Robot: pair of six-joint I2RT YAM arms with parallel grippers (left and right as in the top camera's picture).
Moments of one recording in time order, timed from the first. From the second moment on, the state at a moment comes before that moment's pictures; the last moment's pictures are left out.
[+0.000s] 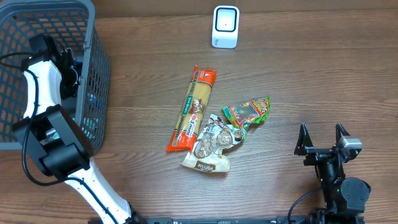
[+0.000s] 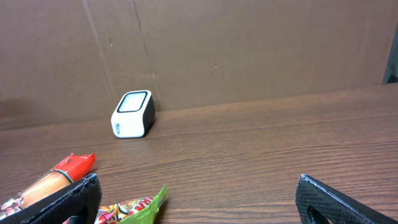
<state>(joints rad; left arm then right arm) 0.44 2.19 1.81 -0.92 0.15 -0.05 -0.10 0.01 0.02 -0.02 -0.16 0.15</state>
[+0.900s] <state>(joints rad) 0.43 2.23 1.82 -0.98 0.13 -0.05 -0.10 0.01 0.02 -0.02 -0.16 0.15</state>
